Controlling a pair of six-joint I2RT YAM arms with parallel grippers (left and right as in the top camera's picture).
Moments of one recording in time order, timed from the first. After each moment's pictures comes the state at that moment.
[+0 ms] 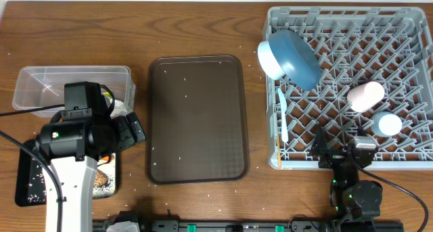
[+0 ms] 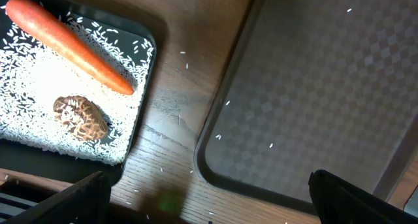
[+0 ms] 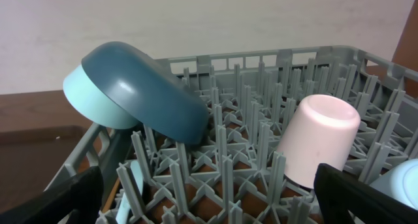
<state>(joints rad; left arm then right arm) 0.12 1.12 1.12 -1.29 0.04 -0.32 0.07 0.01 0.01 -0.06 0.10 0.10</state>
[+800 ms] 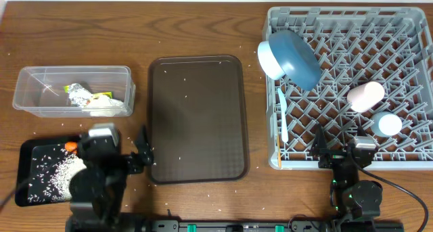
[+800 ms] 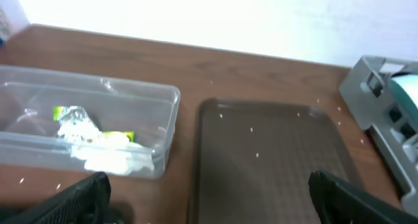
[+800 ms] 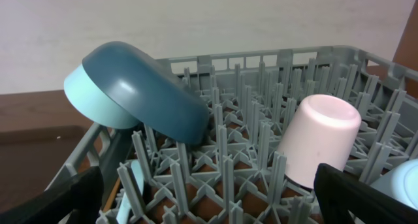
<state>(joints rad) -0.04 0.26 0.54 -0.60 -0.03 -0.15 0.07 0.01 0.01 -0.06 0.10 0.10</state>
